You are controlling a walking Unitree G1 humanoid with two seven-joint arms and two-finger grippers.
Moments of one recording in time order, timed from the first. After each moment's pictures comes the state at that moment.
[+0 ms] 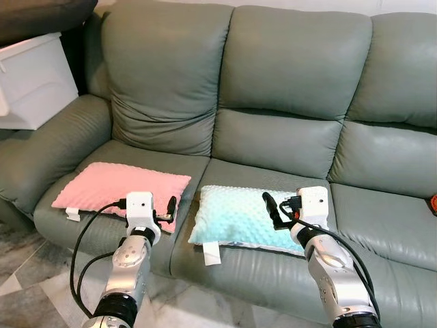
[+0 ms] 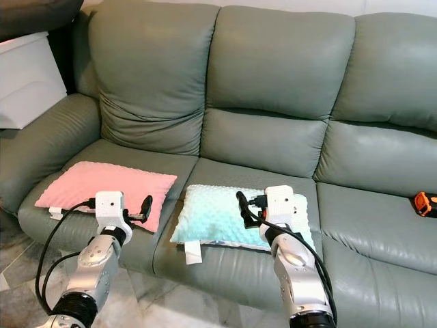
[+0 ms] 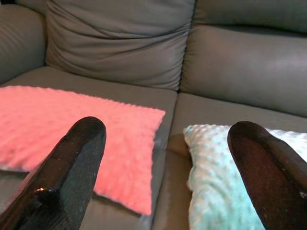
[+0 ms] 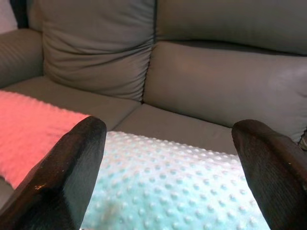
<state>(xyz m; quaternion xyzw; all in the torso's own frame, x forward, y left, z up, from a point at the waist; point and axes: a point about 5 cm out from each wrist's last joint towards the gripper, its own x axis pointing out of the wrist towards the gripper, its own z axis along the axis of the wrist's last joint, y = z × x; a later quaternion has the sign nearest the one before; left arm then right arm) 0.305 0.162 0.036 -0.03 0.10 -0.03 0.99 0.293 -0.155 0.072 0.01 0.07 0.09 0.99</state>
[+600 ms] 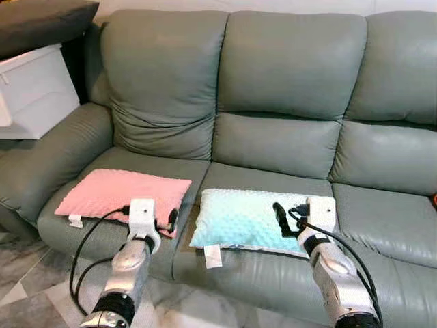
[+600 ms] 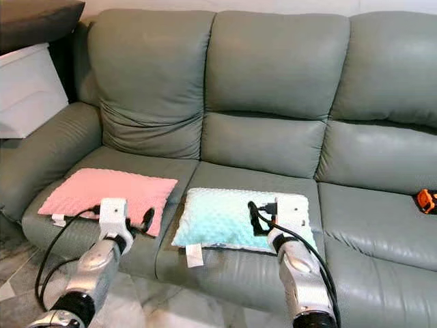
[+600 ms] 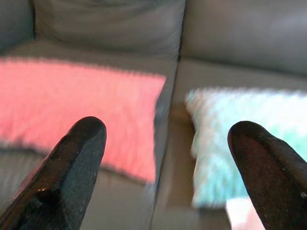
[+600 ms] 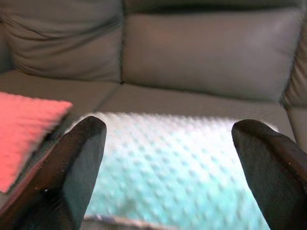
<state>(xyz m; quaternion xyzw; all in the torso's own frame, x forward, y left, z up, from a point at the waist) 0.292 0.170 0.006 -0.02 0.19 -0.04 0.98 0.288 -0.174 0.038 0.04 0.13 0.04 0.99</state>
